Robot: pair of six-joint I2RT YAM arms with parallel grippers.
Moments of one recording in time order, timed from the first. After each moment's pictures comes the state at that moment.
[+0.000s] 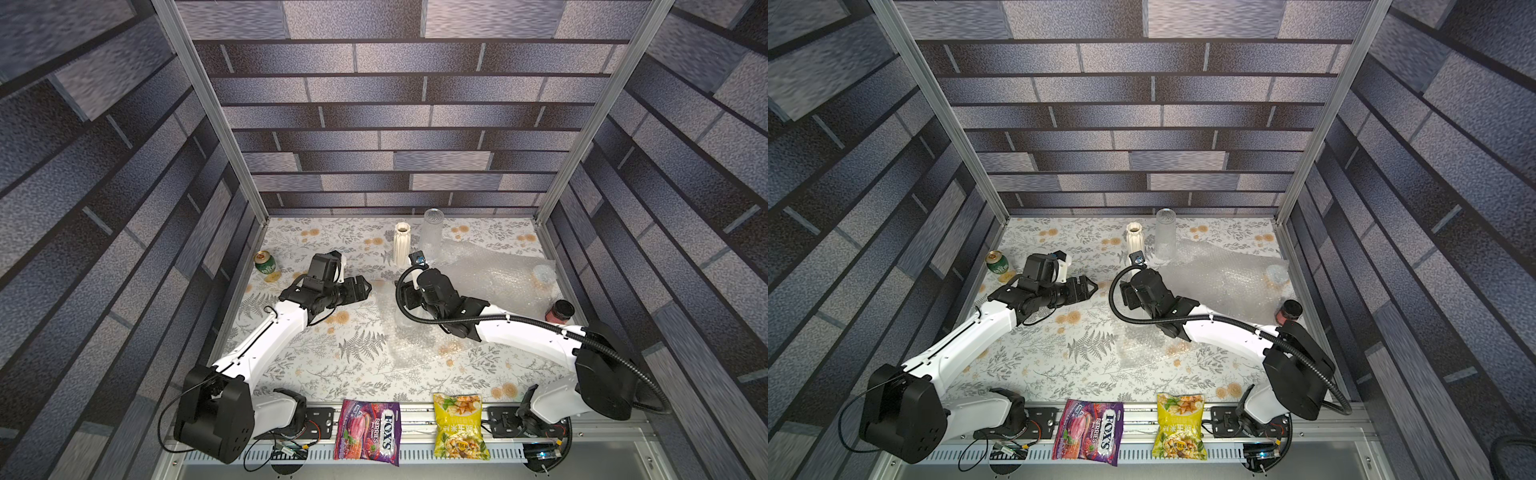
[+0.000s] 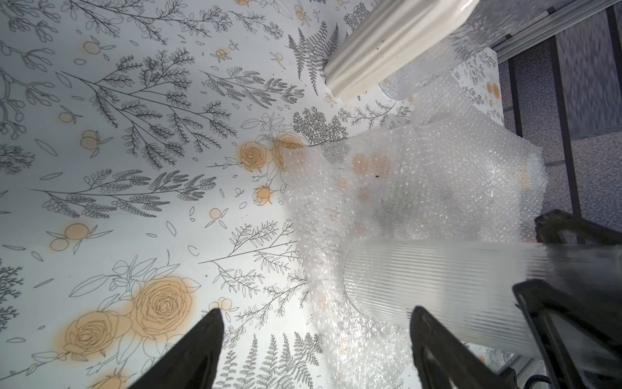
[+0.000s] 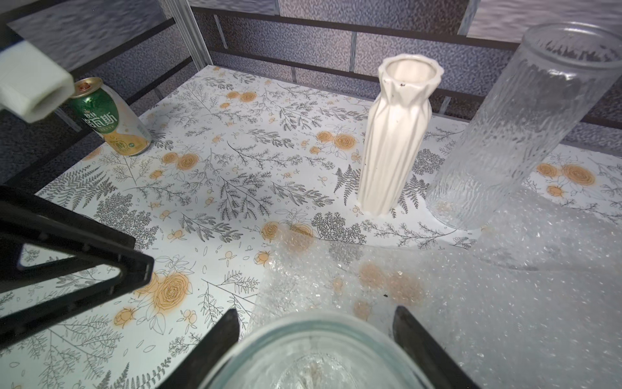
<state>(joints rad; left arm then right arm) -0.32 1.24 0.86 -0.43 0.31 -0.51 0.94 1.50 0.96 0.06 0.35 0.26</state>
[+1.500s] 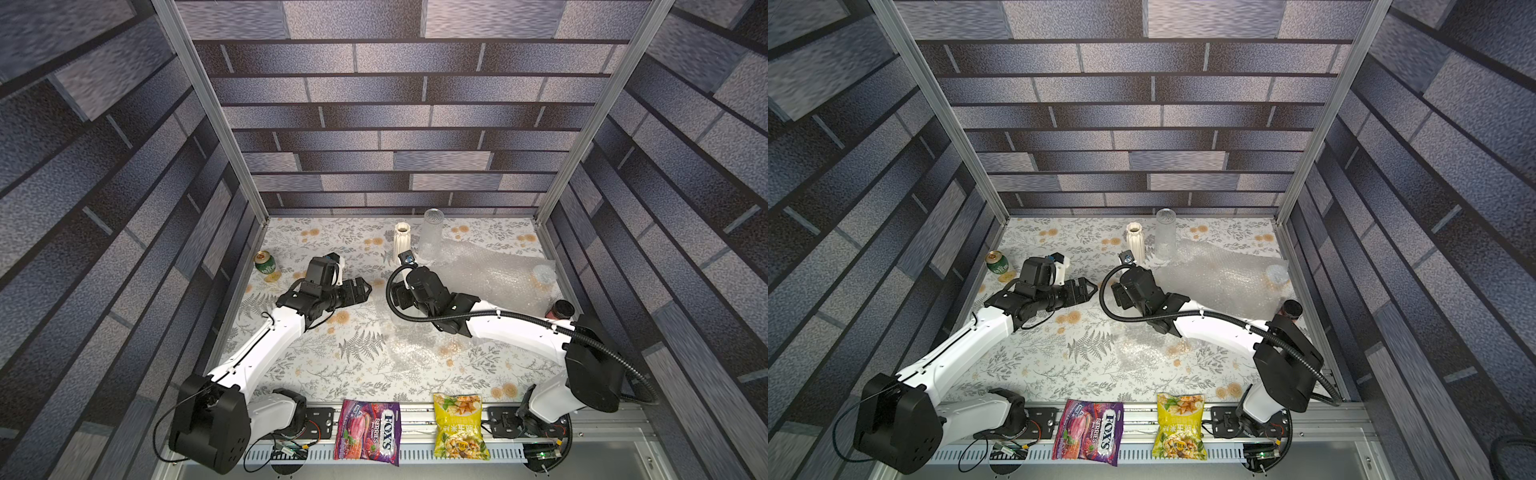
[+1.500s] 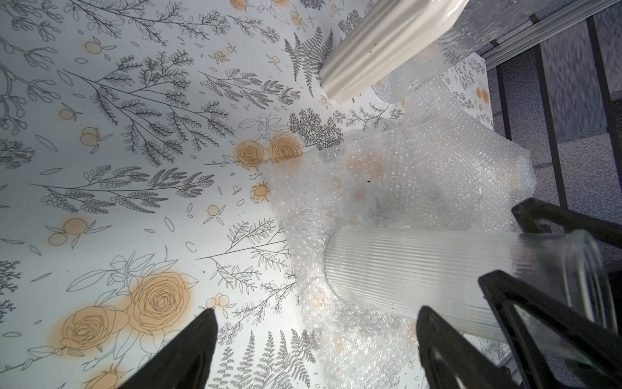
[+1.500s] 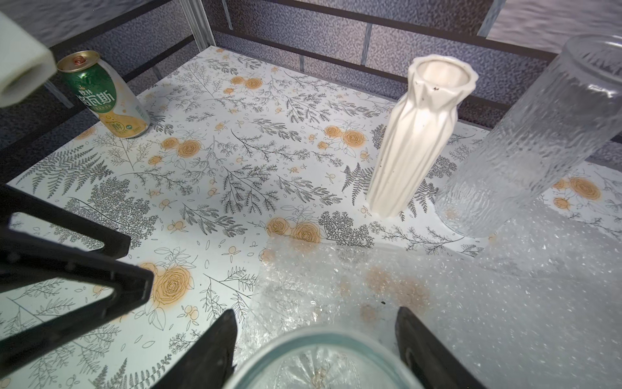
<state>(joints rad) -0.32 1.19 0.82 -0.40 0.32 -0.52 0.96 1.56 1.09 -0.08 0.36 0.24</state>
